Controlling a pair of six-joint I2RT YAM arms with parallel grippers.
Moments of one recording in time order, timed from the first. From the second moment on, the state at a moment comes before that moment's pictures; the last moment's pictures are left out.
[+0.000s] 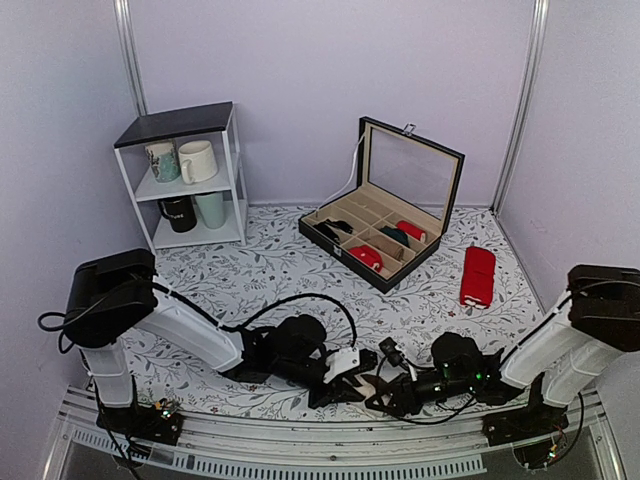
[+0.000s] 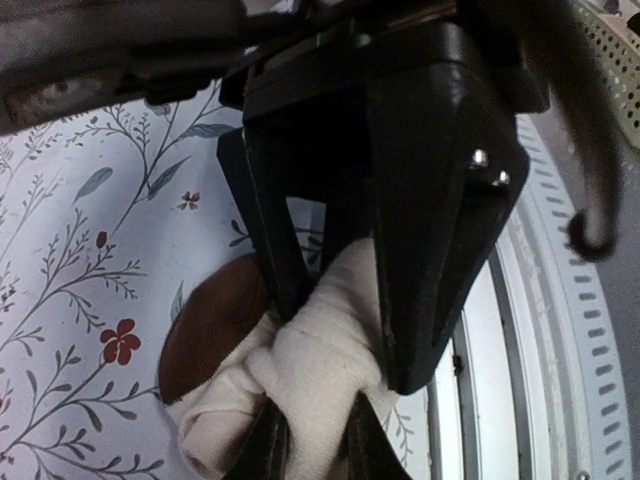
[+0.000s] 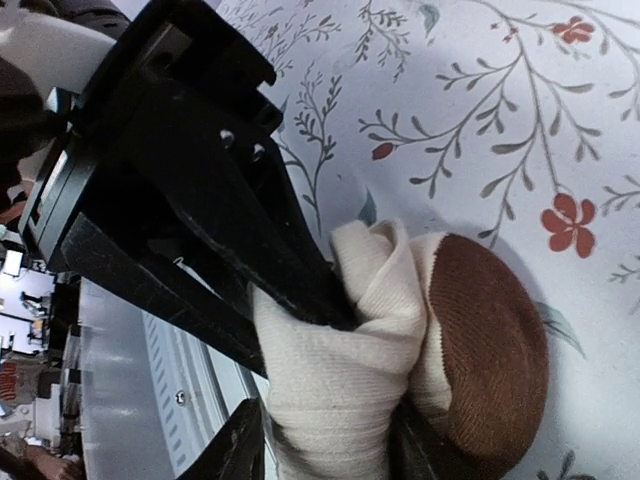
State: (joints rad) left arm -1.23 1.91 0.80 0.43 0.36 0.09; right arm 1.15 1.59 0.20 0.85 -0.34 0.72
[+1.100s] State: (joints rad) left arm -1.20 1.95 0.79 0.49 0.47 -0.06; right arm 1.60 1.41 0.35 0.29 0.52 0.37
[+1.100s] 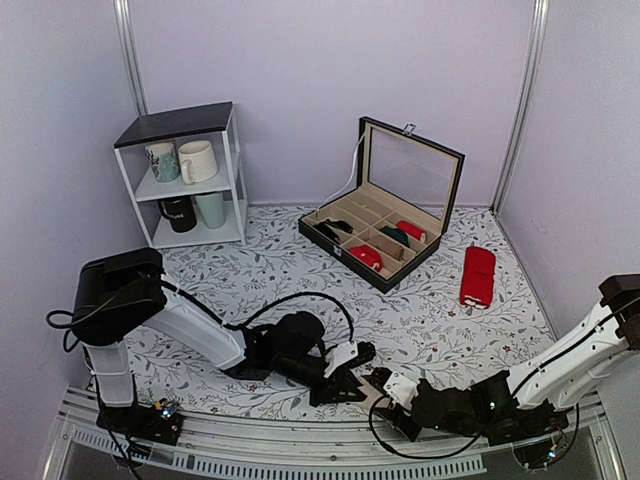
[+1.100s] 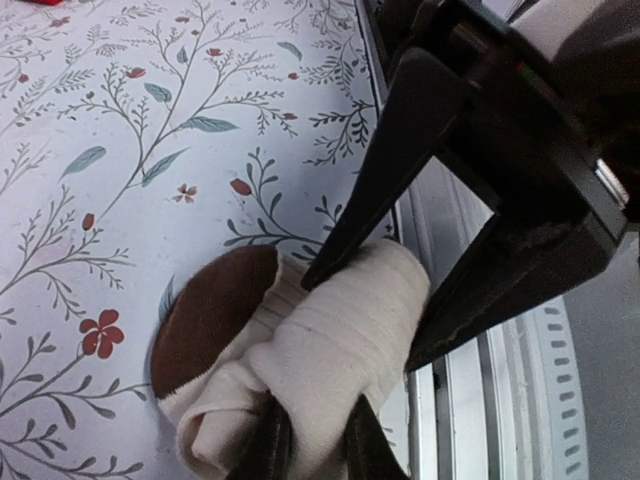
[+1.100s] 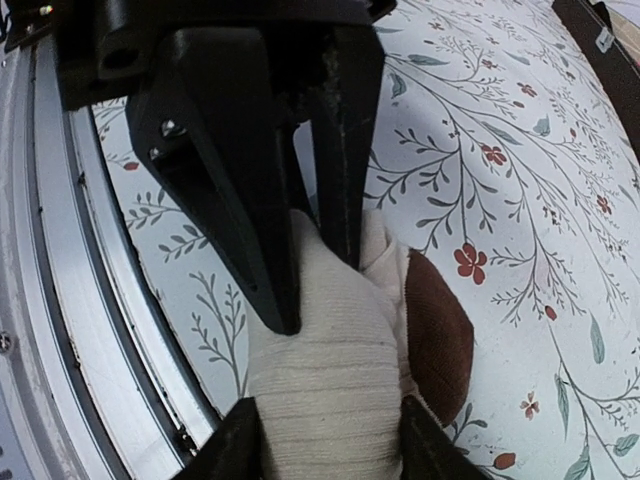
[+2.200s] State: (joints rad) left arm -1.27 1.67 0.57 0.55 0.21 0.26; right arm 1.44 1.58 0.24 0.75 0.11 0.83
